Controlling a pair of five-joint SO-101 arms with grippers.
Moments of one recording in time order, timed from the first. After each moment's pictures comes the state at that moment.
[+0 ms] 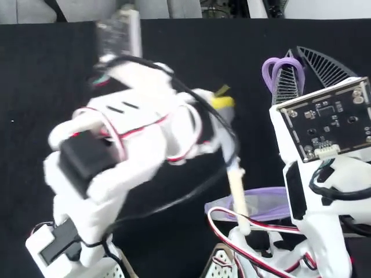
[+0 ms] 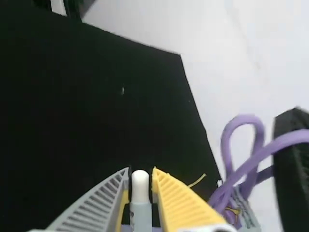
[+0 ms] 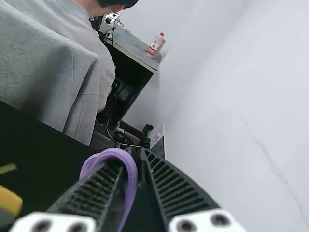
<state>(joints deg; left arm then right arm) 43.2 -9.9 -54.0 98.4 48.5 1.1 -35.8 -37.8 87.3 32.8</state>
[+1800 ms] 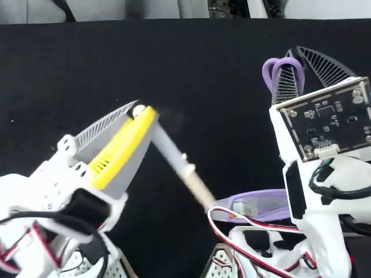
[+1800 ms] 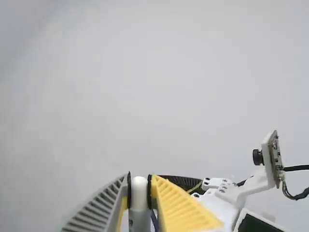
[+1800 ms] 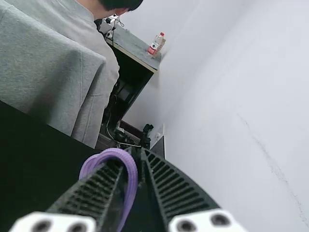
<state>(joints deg) 39.6 -77.7 21.8 38.5 31.7 1.1 -35.8 -37.8 87.3 32.8</state>
